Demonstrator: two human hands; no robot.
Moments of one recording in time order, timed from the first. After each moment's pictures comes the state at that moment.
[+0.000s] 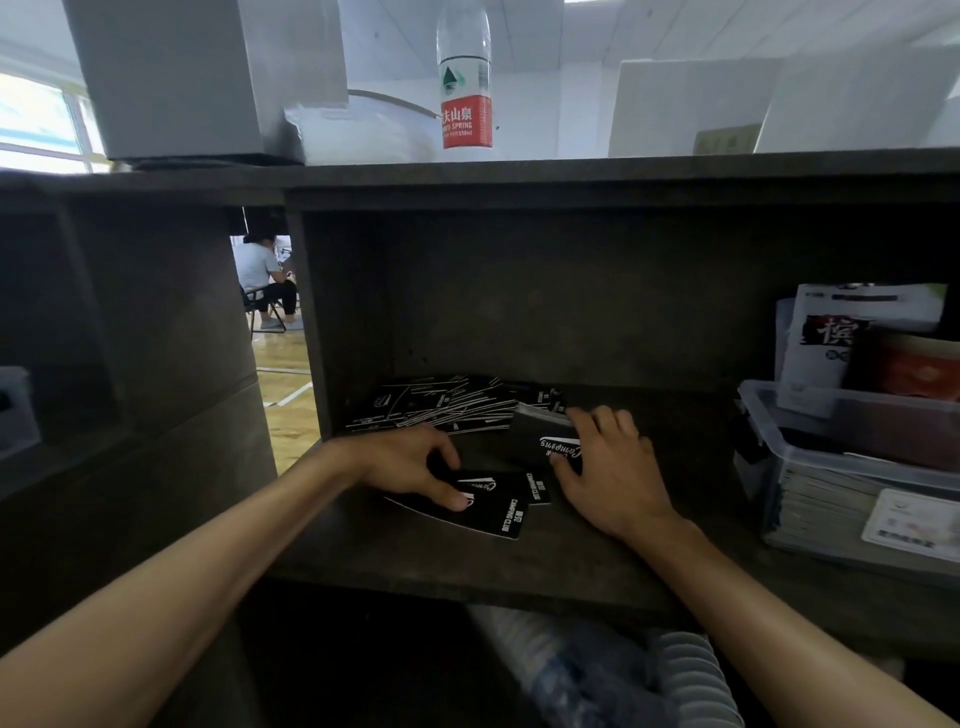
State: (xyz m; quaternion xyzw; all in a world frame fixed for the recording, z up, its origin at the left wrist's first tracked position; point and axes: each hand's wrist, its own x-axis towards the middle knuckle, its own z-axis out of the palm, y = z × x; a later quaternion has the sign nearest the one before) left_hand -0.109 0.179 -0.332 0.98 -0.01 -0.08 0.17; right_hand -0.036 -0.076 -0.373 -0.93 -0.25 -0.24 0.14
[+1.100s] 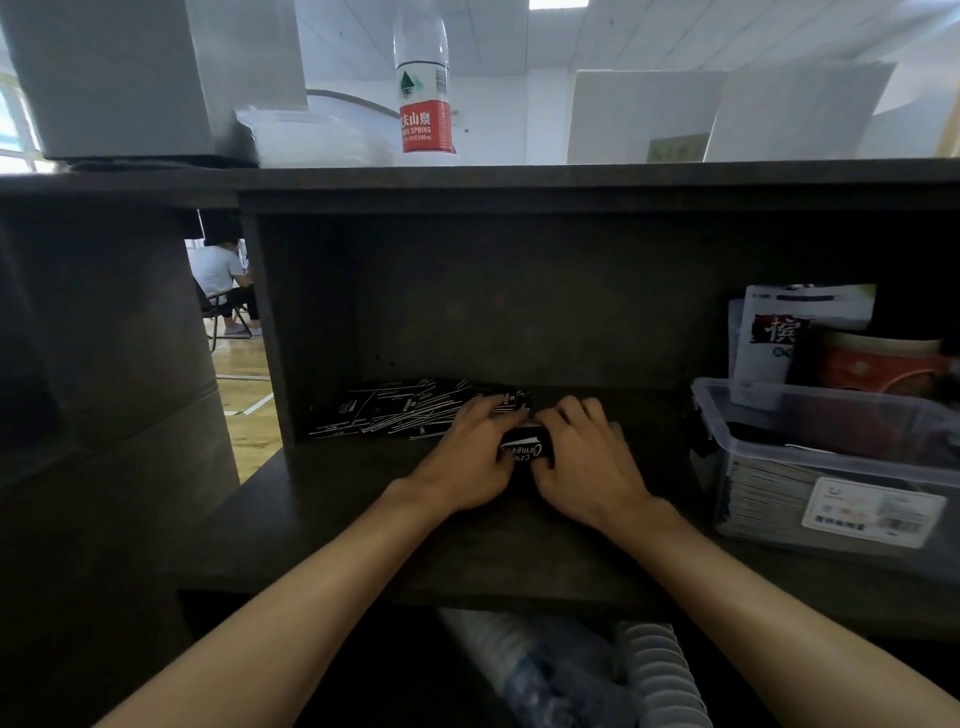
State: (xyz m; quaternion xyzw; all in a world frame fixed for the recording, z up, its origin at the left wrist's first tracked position) left_hand -0.071 0.076 -0.359 0.95 -0.11 0.22 0.17; right_hand -0.044 -0.088 -0.356 -0.92 -0.28 -0.25 0.12
